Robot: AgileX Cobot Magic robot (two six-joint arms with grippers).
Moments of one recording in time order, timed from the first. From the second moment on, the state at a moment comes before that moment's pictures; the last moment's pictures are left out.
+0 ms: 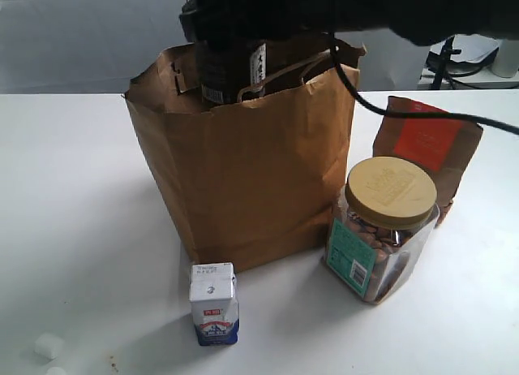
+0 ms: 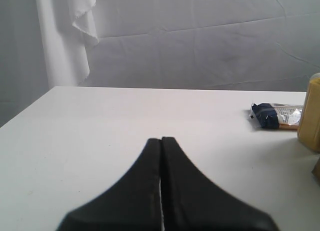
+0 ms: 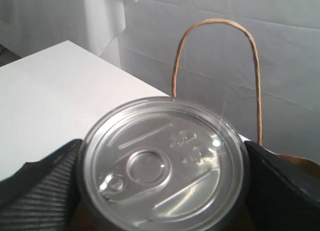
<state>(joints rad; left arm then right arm) 0.08 0.00 0.00 0.06 0.22 -0.04 0.94 1.64 -1.38 -0.04 0.21 0.02</state>
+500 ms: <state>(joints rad) 0.08 0.00 0.00 0.06 0.22 -0.04 0.94 1.60 -1.38 -0.04 0.20 0.02</state>
